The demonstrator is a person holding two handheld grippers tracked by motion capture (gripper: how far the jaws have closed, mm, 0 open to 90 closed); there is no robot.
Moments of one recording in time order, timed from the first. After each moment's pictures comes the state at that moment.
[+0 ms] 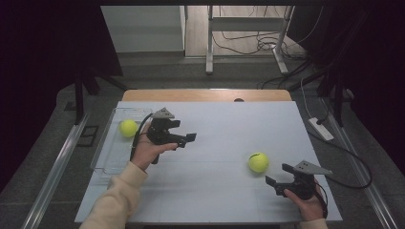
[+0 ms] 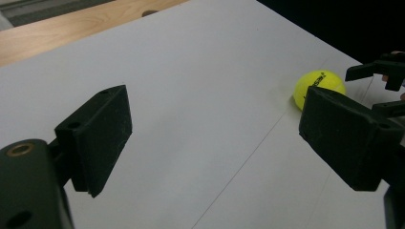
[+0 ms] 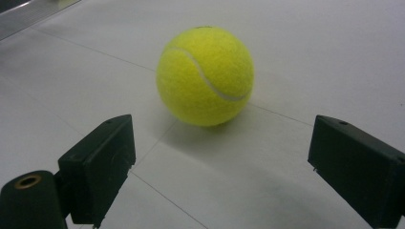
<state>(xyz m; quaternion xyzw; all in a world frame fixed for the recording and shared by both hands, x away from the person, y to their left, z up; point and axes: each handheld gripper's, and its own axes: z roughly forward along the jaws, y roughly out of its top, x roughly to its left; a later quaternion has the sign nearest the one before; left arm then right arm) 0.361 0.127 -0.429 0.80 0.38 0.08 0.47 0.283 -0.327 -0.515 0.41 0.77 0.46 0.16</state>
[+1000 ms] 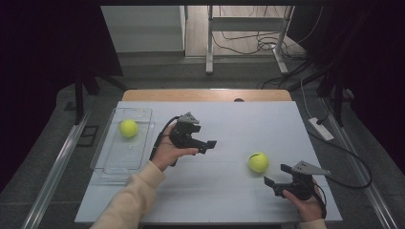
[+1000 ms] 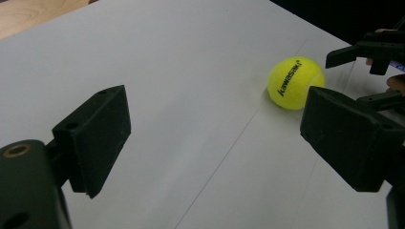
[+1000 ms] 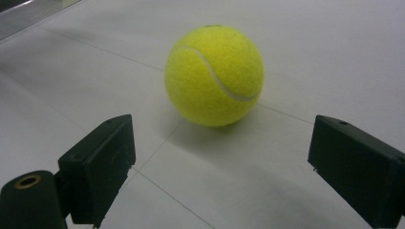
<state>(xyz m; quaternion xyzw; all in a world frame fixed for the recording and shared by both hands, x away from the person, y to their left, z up) 0.364 0.067 -0.436 0.83 0.34 0.06 0.45 0.282 -0.322 -0.516 0.41 0.77 0.46 0.16</state>
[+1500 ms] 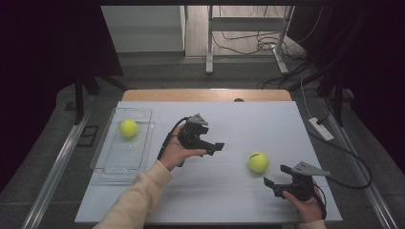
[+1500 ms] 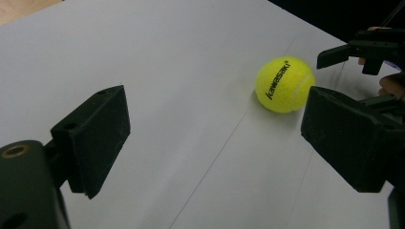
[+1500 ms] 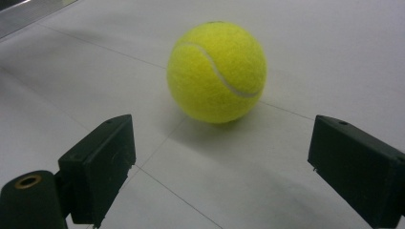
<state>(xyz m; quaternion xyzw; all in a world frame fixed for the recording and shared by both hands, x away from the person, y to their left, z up) 0.368 0.044 -0.440 0.83 0.33 0.04 0.44 0.280 -0.322 -0.517 0.41 0.77 0.46 0.16</state>
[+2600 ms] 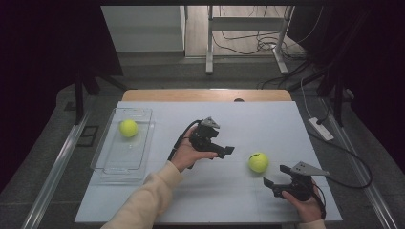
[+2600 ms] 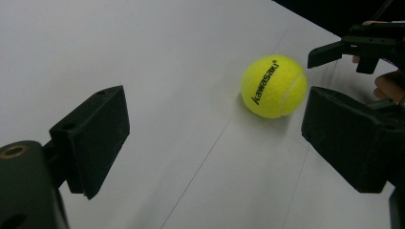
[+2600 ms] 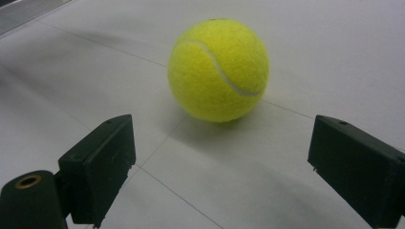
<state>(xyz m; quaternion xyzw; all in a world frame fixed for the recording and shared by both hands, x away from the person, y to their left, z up) 0.371 0.013 -0.450 0.84 0.31 0.03 0.43 0.280 -0.320 -0.517 0.40 0.78 0.46 0.16</state>
